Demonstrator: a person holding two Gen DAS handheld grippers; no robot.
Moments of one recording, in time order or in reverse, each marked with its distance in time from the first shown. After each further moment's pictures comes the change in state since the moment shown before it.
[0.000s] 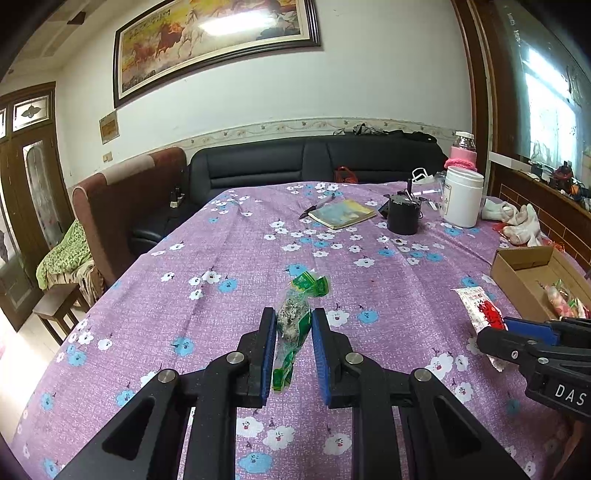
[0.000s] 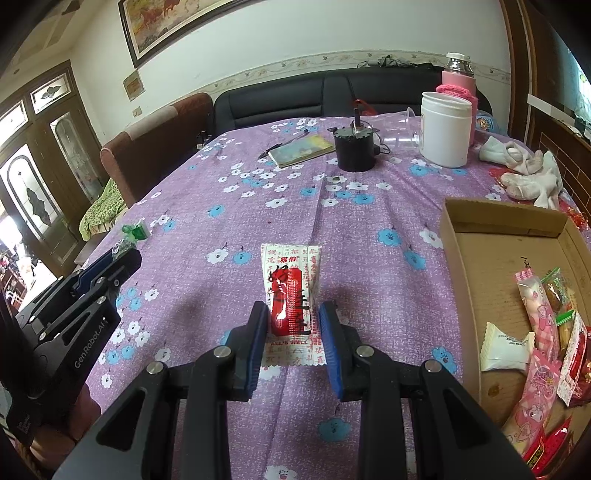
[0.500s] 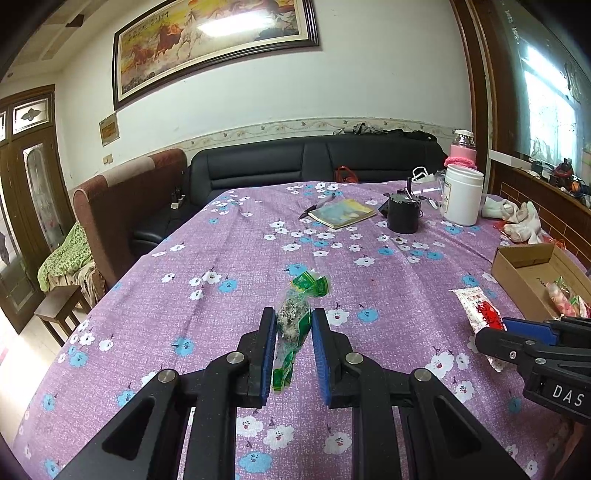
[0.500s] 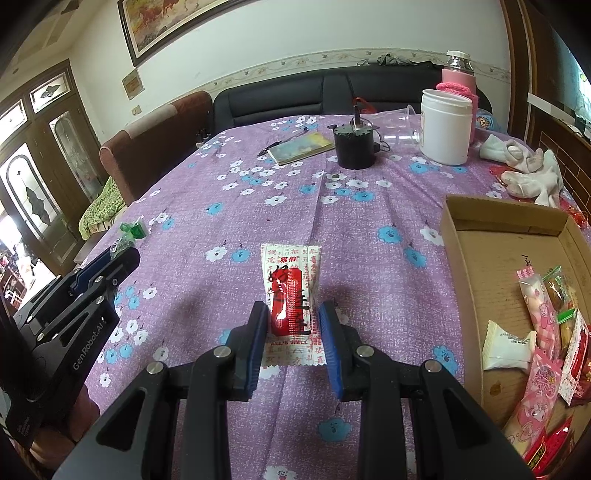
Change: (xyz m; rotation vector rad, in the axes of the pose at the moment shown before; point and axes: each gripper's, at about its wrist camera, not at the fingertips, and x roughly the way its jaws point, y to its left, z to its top) left arm -0.001 -0.001 -0.001 0.003 -0.001 0.006; right arm 0.002 0.000 -0.001 0.003 0.004 -0.003
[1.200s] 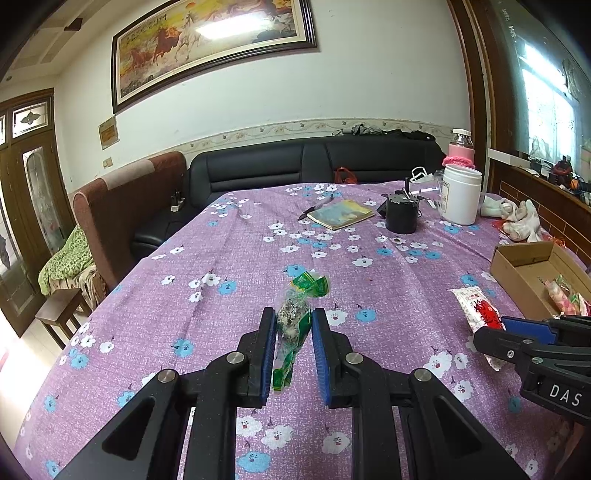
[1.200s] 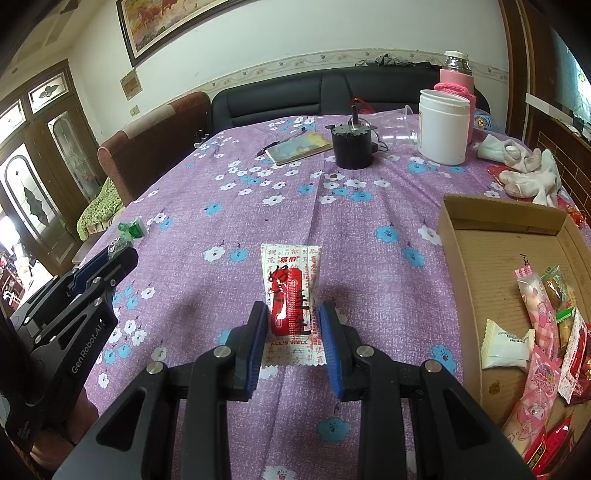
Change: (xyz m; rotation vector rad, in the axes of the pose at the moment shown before) left arm -0.002 -0.002 -0.001 0.014 -0.009 0.002; right arm -0.001 0.000 0.000 0.003 0.000 -0.007
